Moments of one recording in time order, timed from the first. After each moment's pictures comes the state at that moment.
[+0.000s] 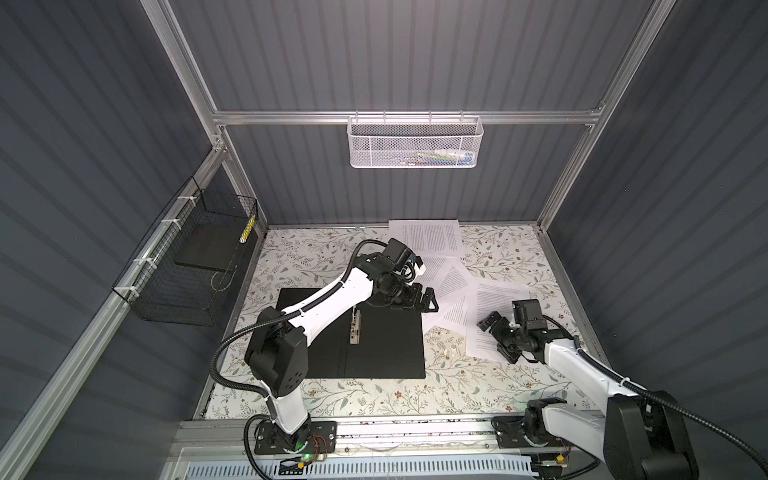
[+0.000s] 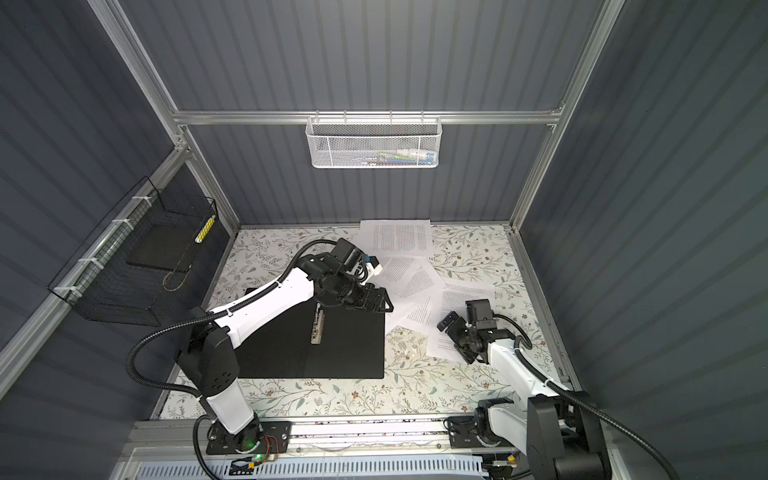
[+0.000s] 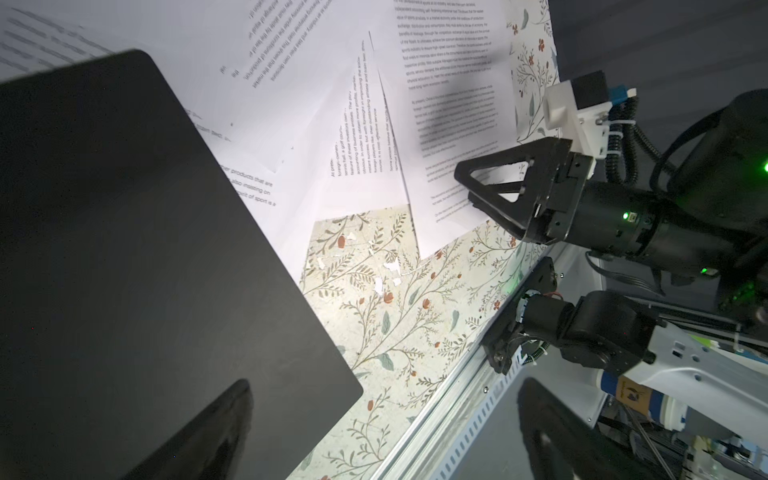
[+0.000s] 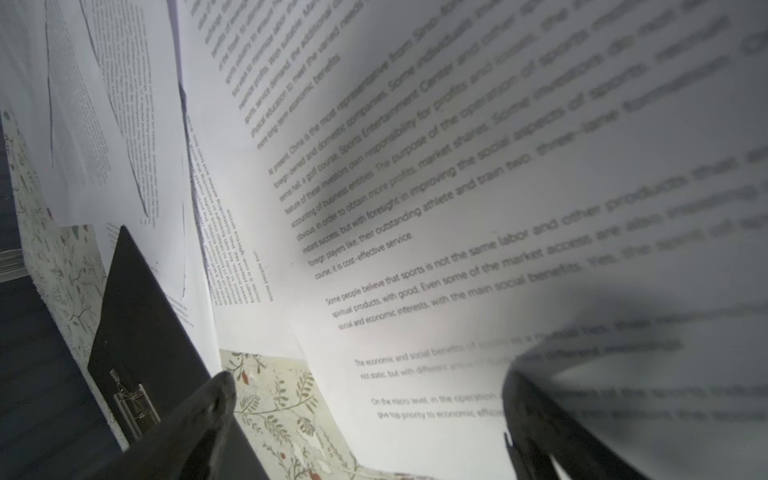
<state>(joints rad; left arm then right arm) -0.71 1.78 1.52 -0.82 0.52 -0.36 0.15 1.13 0.45 -0.35 -0.21 0.96</state>
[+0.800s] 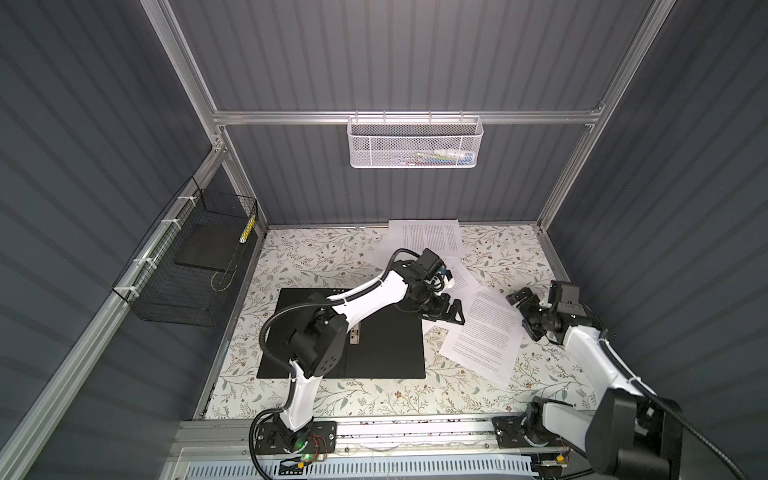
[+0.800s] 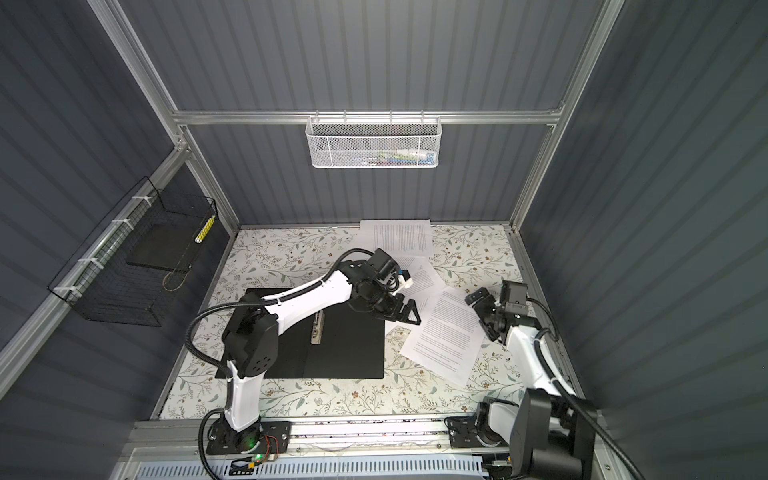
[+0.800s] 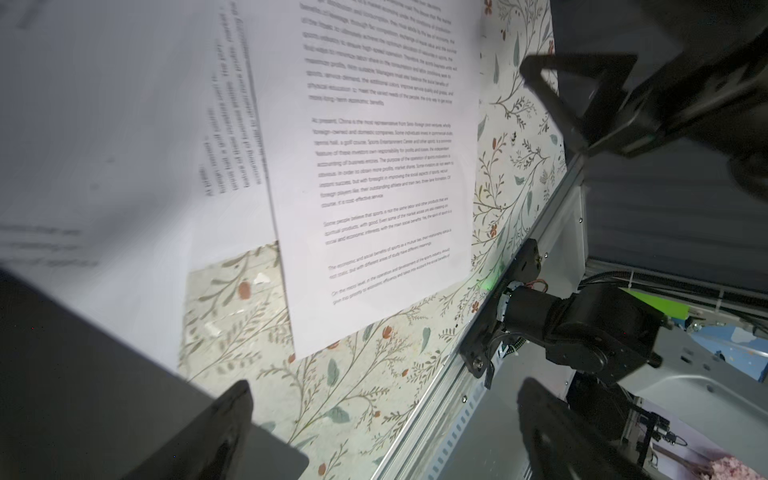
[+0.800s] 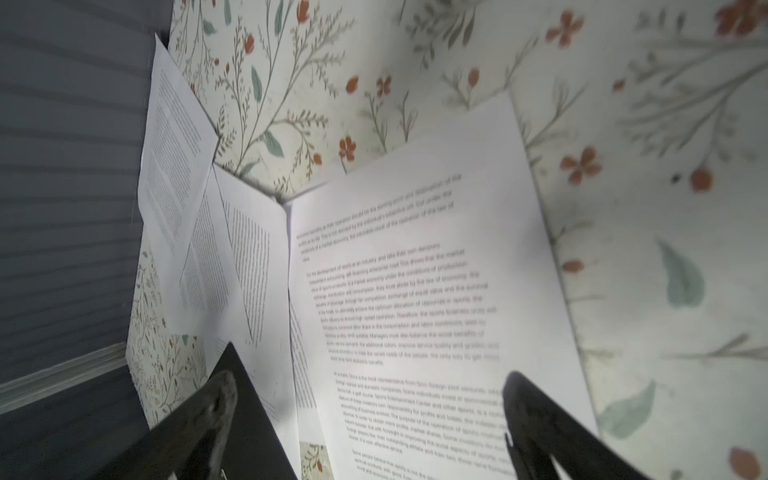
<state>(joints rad) -0.88 2.08 1.74 -0.80 0.60 -0.39 -0.24 1.22 0.70 -0.40 -0.27 0.76</state>
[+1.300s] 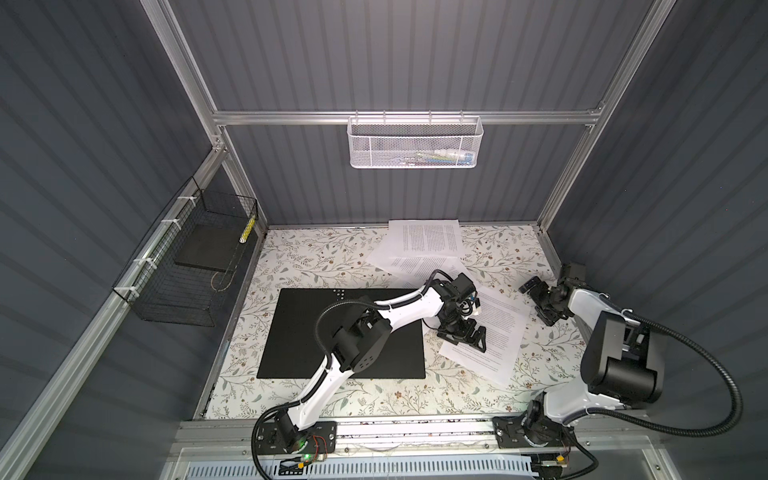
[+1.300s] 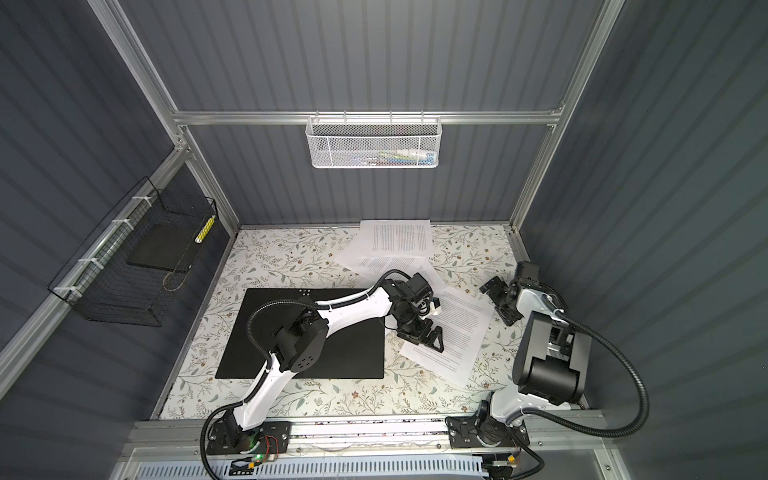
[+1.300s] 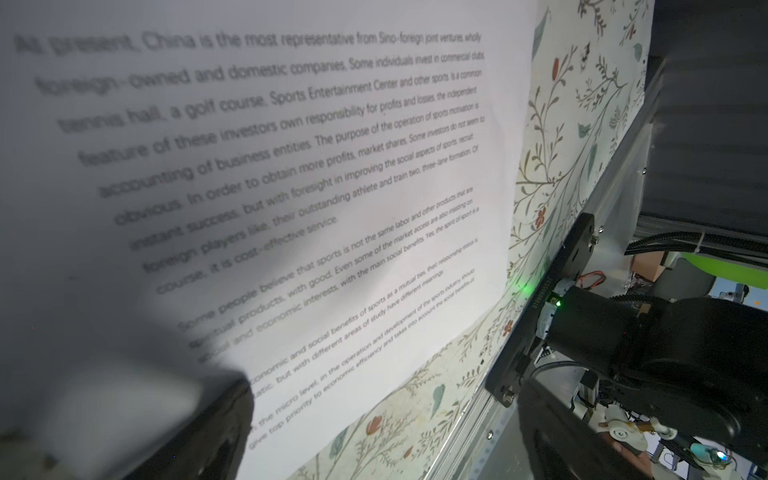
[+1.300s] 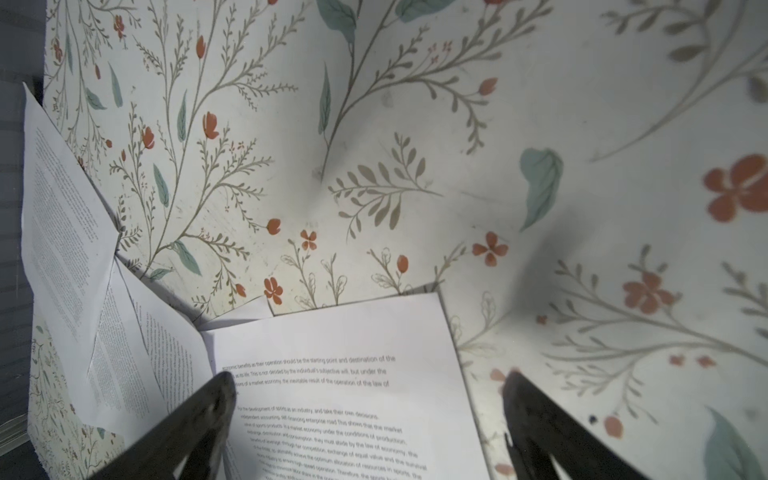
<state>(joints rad) -0.99 2.35 1.93 -0.84 0.62 -0.37 -0.34 1.62 0.93 -0.41 -0.25 0.62</state>
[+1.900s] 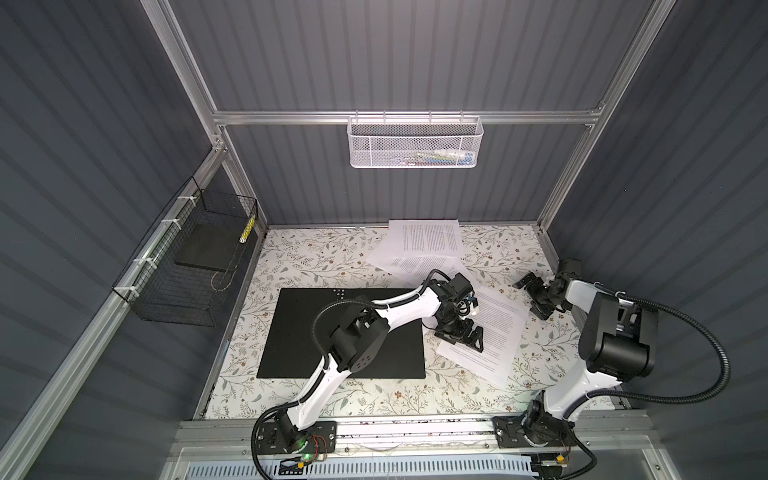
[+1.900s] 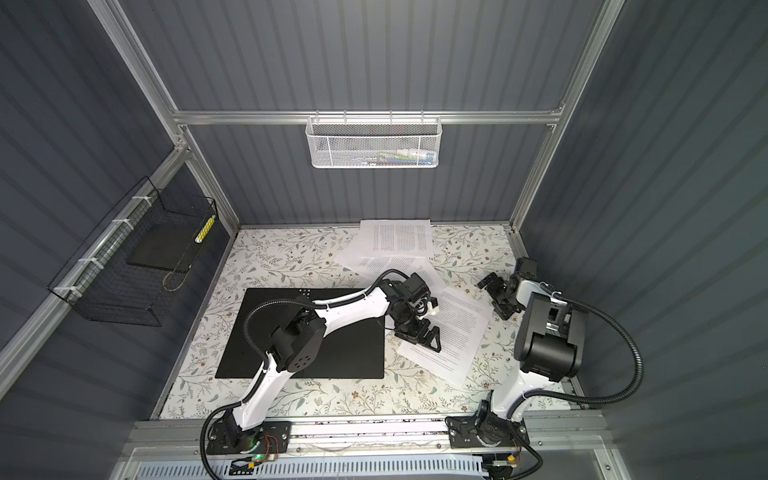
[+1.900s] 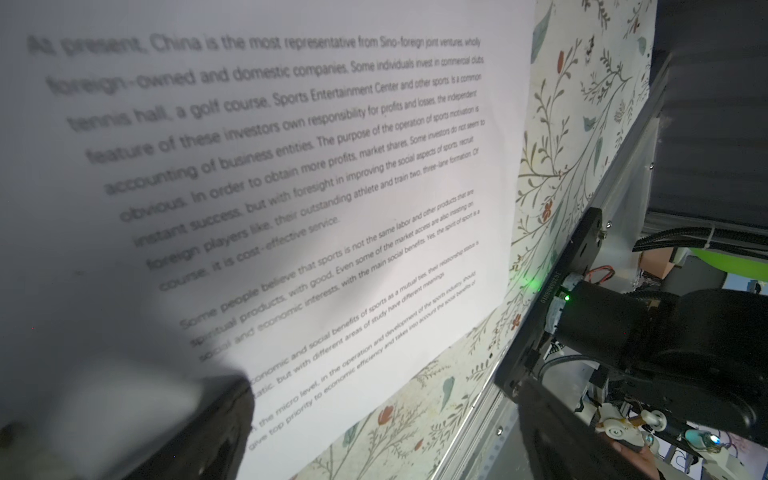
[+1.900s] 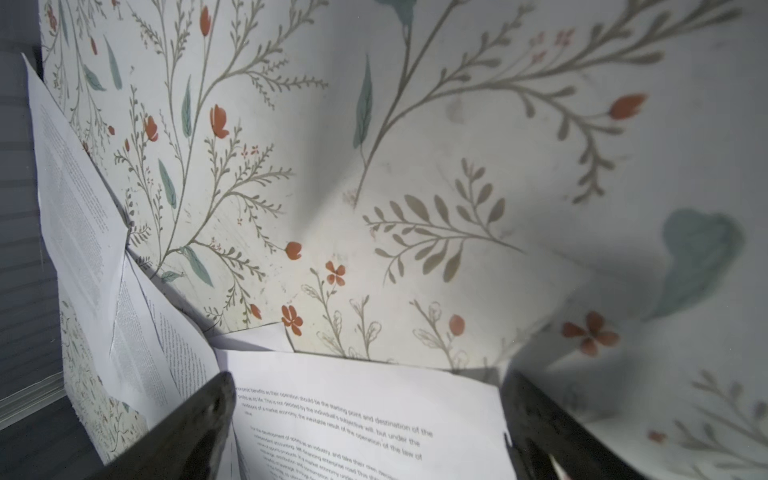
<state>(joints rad) -0.98 2.32 1.89 -0.82 0.61 -0.35 -0.35 1.76 1.02 -0.39 -0.38 0.58</state>
